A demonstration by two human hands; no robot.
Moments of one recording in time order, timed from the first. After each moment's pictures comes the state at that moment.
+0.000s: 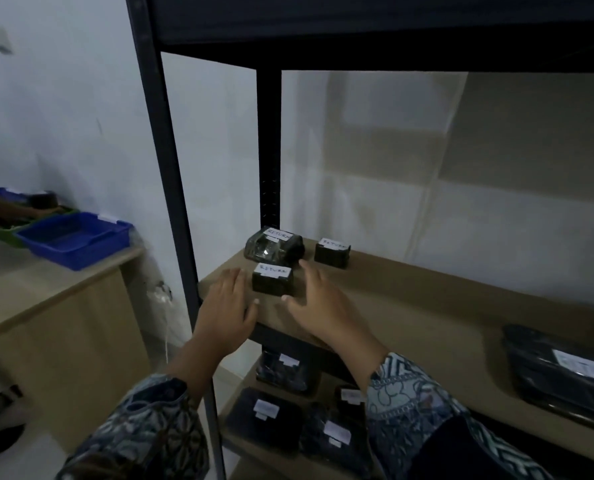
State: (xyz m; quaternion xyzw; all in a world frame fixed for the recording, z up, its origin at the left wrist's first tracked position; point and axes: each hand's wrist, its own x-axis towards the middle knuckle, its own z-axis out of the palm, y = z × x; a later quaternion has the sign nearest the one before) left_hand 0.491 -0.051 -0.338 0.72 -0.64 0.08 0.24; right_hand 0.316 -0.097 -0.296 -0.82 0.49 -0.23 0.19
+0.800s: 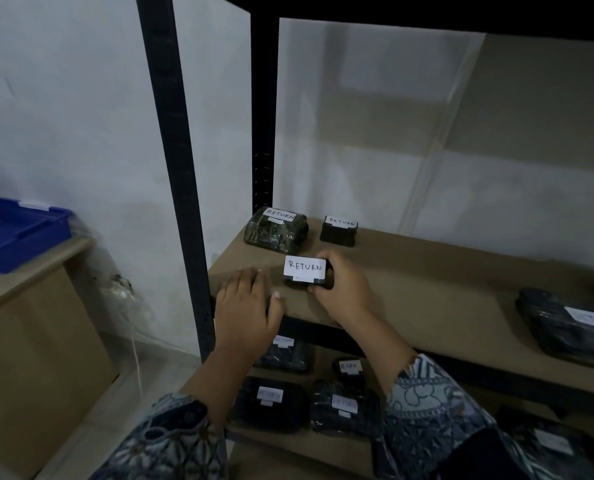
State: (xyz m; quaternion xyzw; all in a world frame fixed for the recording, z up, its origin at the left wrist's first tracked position) left_hand 0.510 -0.070 -0.368 0.68 -0.68 0.06 0.29; right_hand 0.345 -0.108 -0.322 -0.72 0.58 -0.33 0.16
